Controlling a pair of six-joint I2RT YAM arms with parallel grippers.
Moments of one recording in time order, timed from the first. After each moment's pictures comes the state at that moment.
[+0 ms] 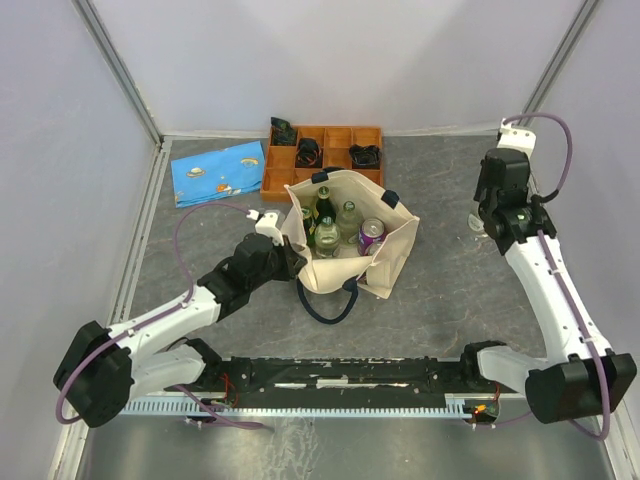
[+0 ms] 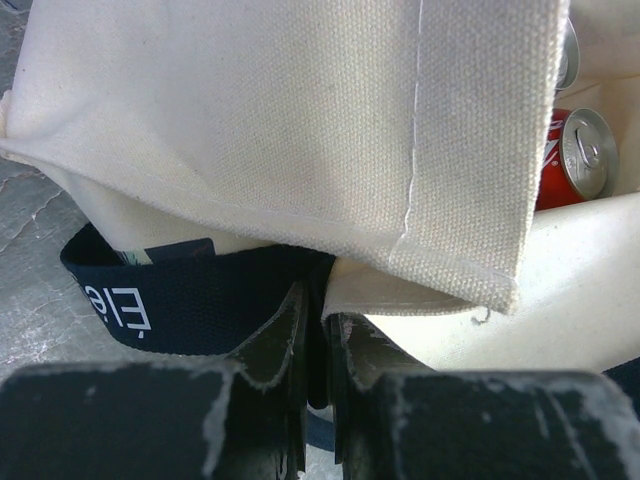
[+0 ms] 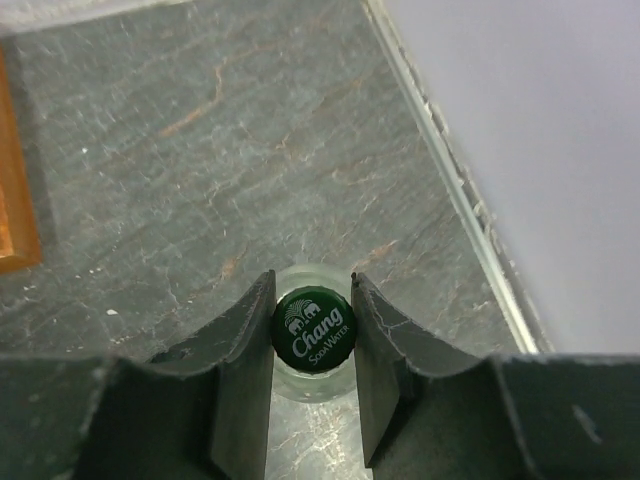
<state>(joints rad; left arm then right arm) -0.68 1.07 0.52 0.05 -0.06 -0.57 0.17 1.14 1.22 -0.52 0.56 0.11</state>
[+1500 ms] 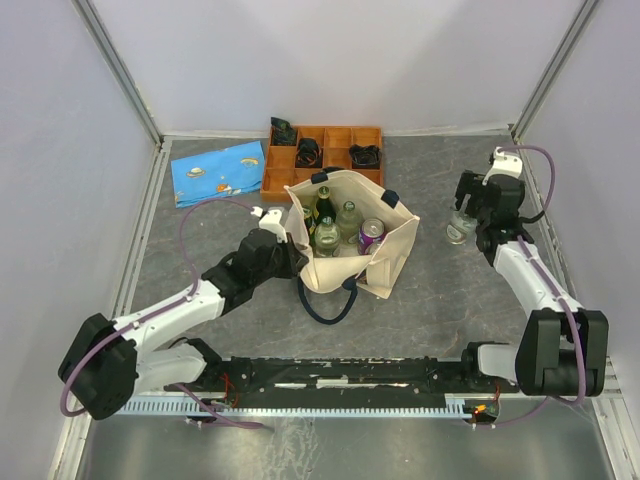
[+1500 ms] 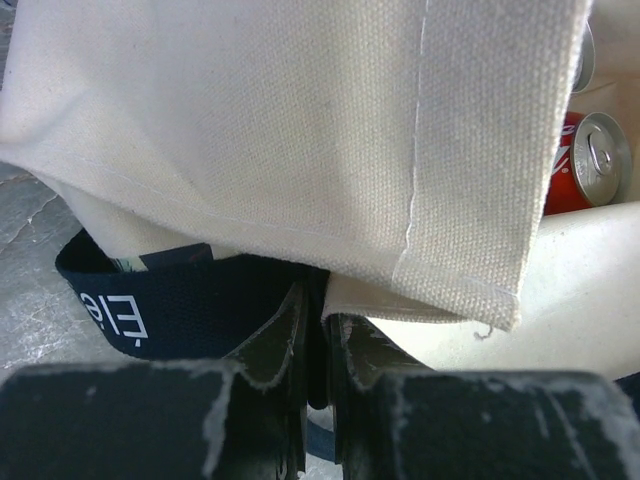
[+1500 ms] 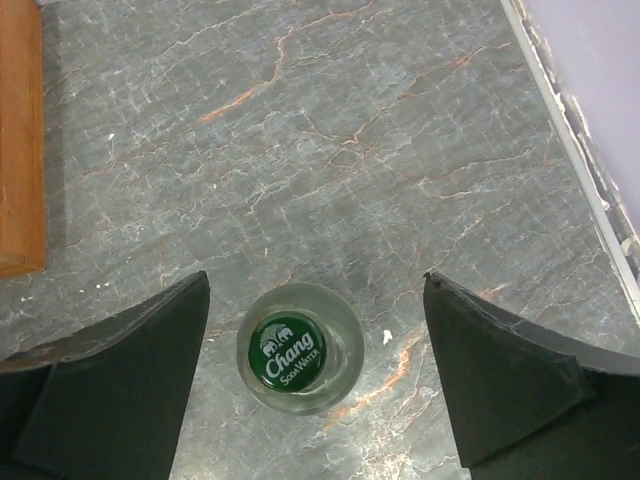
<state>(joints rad) -0.68 1.14 0.57 0.02 -0.06 -0.57 -0.03 1.27 0.79 0.08 0.20 0.11</state>
